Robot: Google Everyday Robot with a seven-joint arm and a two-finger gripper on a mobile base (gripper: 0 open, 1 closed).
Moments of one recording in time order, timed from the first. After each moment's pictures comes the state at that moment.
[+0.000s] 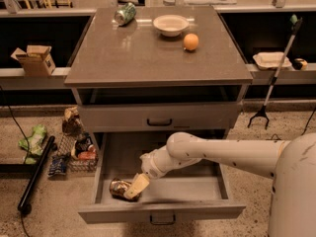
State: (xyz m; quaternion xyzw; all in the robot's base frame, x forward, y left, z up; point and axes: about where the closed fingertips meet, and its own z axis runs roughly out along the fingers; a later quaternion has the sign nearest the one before) arm 0.515 0.092 0.485 -0.53 0.76 0.32 0.22
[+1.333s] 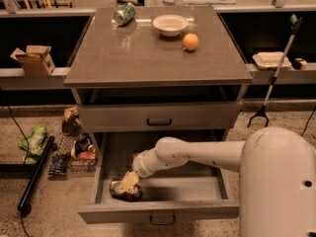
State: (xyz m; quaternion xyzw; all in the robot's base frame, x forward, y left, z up) arm 0.556 0.135 0.432 -0.51 0.75 0.32 0.25
